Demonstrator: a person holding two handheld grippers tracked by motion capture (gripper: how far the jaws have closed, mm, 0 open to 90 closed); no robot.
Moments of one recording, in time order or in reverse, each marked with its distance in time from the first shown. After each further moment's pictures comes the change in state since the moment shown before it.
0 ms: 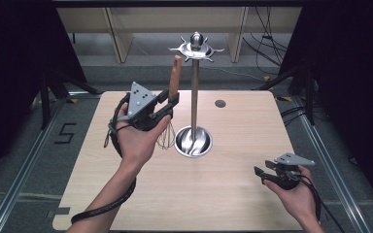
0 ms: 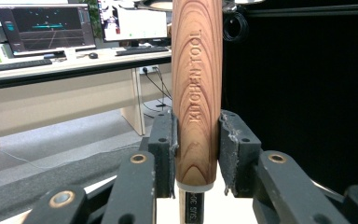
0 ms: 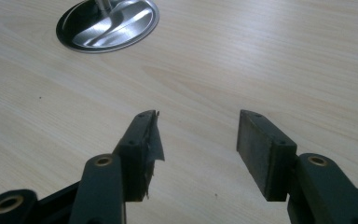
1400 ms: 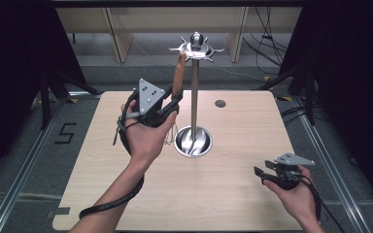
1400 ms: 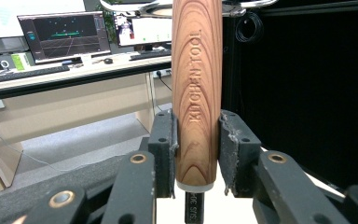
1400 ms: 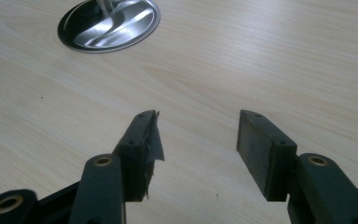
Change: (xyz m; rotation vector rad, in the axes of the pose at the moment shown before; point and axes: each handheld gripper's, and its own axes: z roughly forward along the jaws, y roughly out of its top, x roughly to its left) left arm -0.009 0.003 0.014 -0.005 0.072 0.034; right arm 0.001 0.000 -0.001 0.002 0.000 0.006
